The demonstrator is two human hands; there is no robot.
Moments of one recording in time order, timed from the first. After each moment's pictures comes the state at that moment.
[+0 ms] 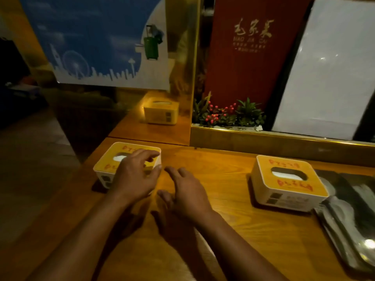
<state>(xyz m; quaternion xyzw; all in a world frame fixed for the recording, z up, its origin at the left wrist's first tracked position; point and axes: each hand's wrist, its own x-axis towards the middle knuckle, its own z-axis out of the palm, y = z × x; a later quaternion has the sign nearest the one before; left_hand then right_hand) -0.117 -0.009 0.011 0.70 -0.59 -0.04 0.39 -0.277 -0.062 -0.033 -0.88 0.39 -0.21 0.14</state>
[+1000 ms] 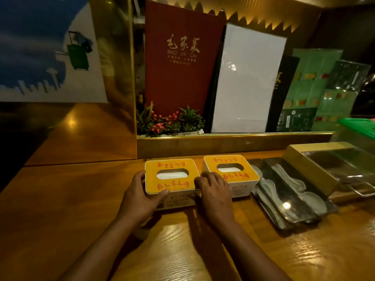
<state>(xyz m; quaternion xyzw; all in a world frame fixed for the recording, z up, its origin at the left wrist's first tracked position) -0.198 -0.075 -0.050 0.61 -0.55 -0.33 0.45 -0.421 -0.081 -0.037 -0.77 0.61 -0.20 -0.06</state>
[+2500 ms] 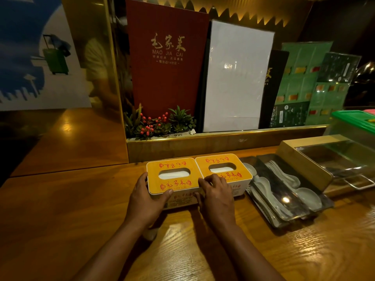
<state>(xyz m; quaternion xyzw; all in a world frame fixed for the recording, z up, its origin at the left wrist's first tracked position) -0.242 -0.090 -0.052 0.62 -0.56 -0.29 0.48 -0.446 -0.087 -0.049 -0.71 0.65 -0.27 -0.09</state>
